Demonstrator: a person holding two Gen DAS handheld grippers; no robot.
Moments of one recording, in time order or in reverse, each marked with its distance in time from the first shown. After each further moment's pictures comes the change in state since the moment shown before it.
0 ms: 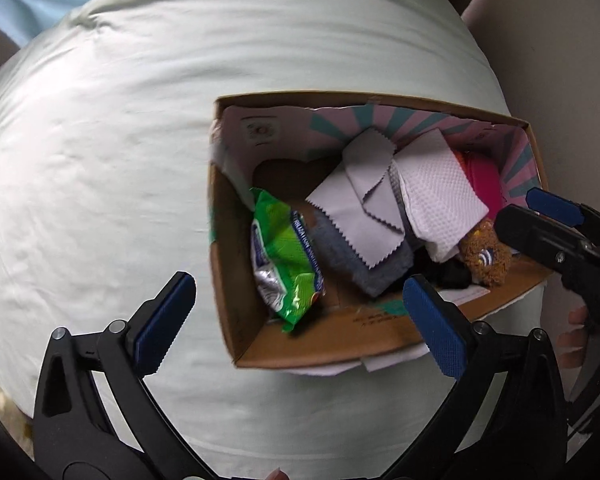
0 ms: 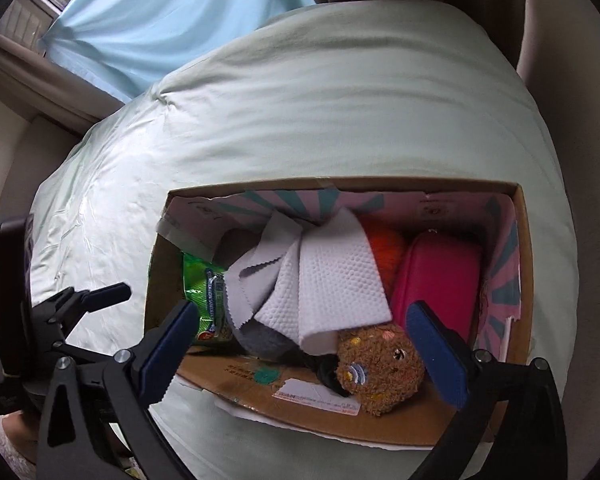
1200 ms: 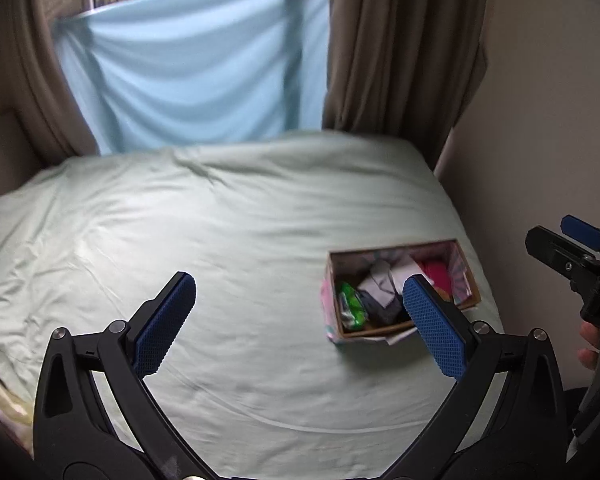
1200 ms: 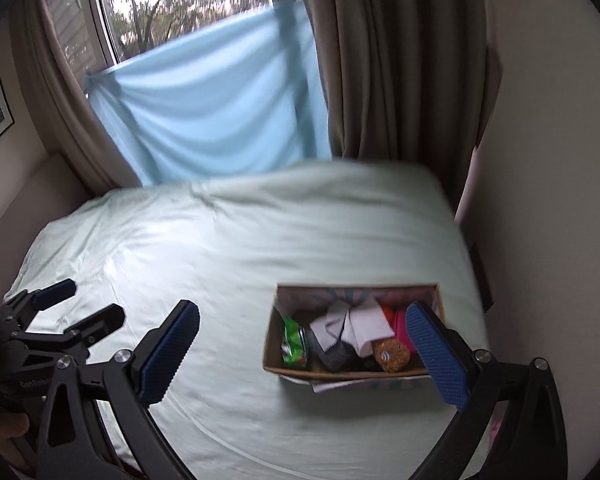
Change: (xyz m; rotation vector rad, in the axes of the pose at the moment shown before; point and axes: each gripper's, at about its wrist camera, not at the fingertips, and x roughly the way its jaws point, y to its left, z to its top) left arm -0.334 0.093 -0.096 0.017 -0.564 0.055; right arm -0.255 0.212 -0.056 -0.086 -0.465 -0.210
